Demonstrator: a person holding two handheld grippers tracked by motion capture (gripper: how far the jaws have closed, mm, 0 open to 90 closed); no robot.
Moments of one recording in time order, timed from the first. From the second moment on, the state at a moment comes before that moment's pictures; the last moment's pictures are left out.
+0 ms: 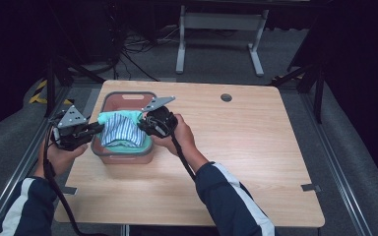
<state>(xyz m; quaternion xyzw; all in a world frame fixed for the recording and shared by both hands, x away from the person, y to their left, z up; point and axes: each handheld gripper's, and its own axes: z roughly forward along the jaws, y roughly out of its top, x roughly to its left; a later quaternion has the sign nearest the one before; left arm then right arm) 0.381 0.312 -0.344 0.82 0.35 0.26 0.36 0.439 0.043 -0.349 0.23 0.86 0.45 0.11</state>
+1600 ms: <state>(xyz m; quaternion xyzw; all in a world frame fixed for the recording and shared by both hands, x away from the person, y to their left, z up) 0.370 0.277 -0.355 0.82 0.35 0.27 0.37 0.437 0.002 -0.364 0.25 0.86 0.43 0.14</state>
